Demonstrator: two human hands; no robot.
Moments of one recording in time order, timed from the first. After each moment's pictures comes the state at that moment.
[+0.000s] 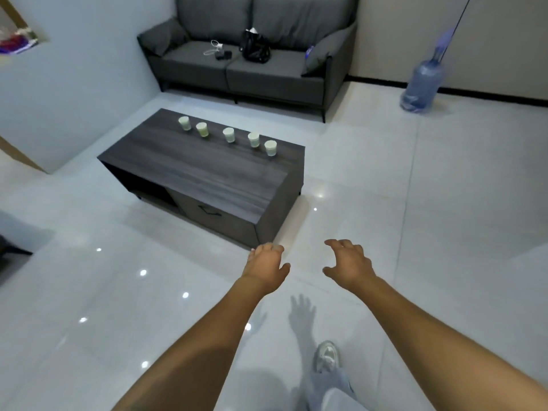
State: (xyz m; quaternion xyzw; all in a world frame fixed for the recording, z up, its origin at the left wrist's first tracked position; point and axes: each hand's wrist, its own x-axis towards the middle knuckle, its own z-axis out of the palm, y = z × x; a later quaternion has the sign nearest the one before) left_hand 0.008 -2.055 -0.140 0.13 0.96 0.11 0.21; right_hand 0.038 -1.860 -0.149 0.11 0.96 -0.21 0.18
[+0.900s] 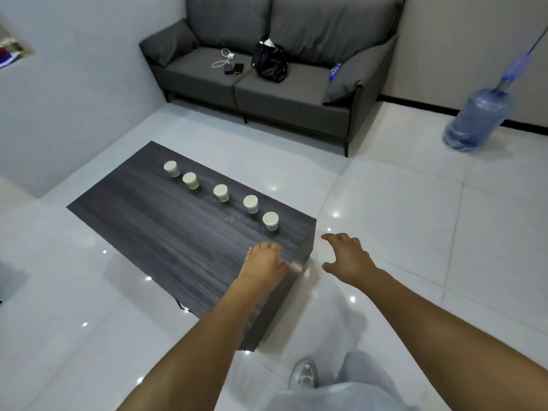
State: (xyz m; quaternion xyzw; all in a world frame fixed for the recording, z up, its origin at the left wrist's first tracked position) left_hand -0.509 -1.939 -0.137 0.07 0.97 0.12 0.21; right_hand -0.503 -1.739 -0.138 0.02 0.96 -0.20 0.20
